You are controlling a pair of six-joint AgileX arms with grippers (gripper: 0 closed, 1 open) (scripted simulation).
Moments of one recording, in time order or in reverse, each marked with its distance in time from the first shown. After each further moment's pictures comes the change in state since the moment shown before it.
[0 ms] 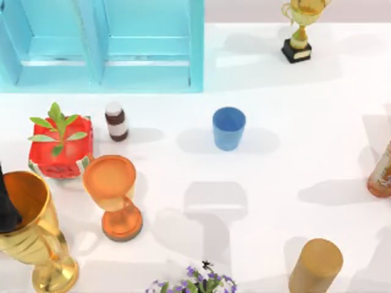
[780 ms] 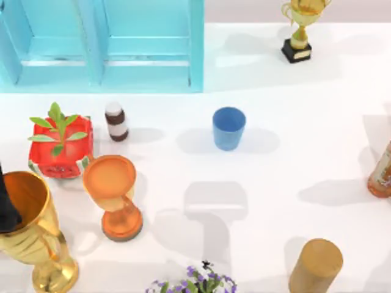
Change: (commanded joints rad) left arm 0.000 0.000 0.000 0.000 0.000 0.000; right arm 0.002 0.005 -0.092 0.099 0.001 0.002
